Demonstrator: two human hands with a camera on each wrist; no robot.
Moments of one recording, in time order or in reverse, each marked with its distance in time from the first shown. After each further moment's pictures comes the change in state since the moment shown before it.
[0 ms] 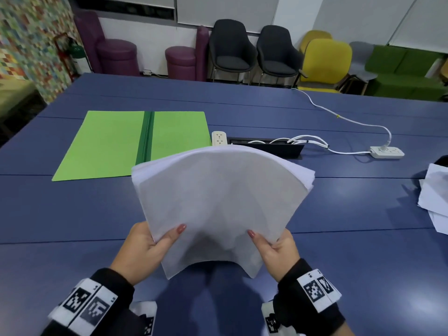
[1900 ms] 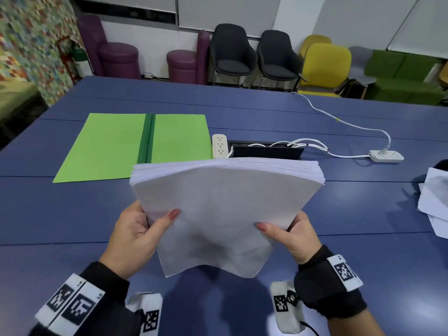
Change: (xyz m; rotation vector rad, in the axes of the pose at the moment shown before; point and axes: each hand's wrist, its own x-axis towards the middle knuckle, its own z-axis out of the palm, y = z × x) left_hand 0.012 0.023 -0.006 -0.188 0.168 0.112; right_hand 0.027 -0.032 -0.030 0.199 -0.143 -0.007
